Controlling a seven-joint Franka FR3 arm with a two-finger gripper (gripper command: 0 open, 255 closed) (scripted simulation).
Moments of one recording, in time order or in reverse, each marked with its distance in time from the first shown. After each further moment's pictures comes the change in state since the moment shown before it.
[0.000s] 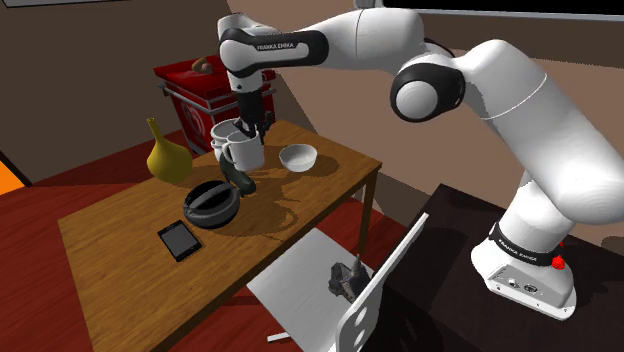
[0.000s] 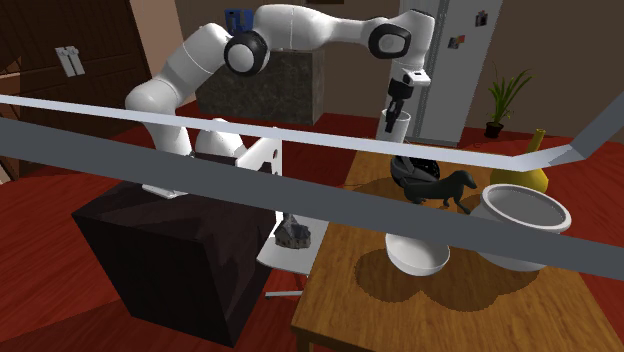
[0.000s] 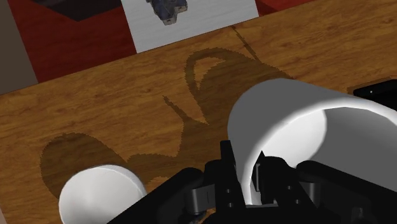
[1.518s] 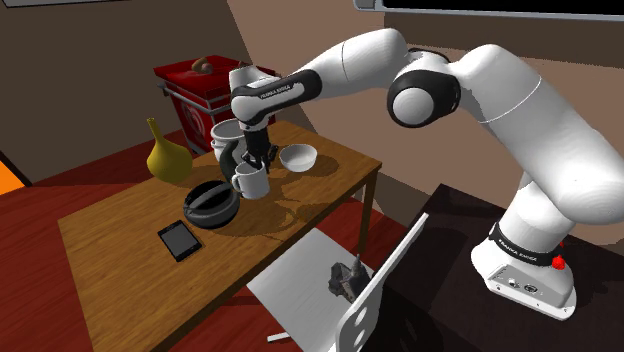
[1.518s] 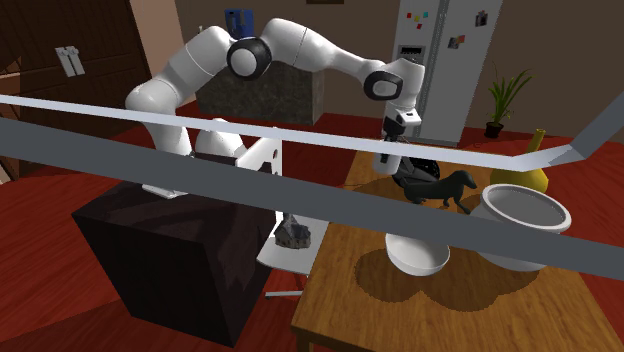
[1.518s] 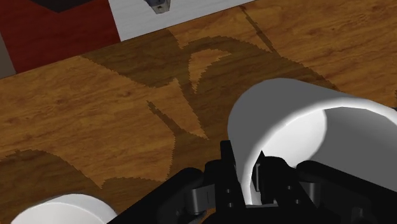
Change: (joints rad) arm 0.009 0.036 0.001 -0.244 0.006 0.280 -0.020
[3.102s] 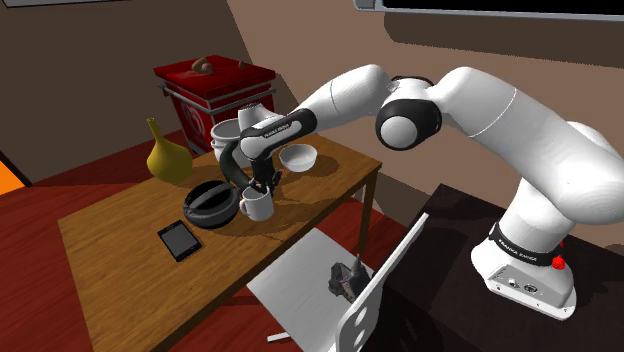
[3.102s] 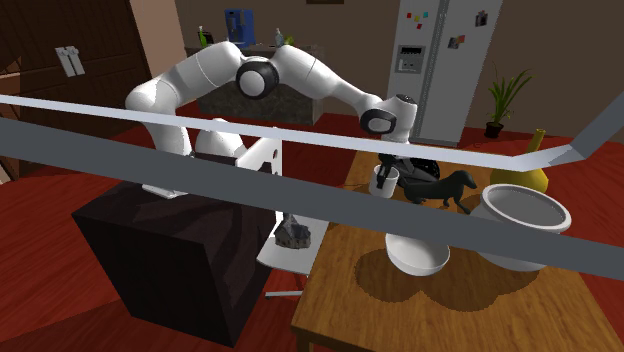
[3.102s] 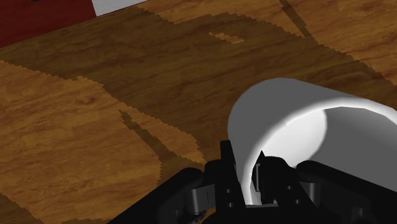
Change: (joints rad) arm -0.002 0.173 0.006 0.018 0.006 0.154 -0.012
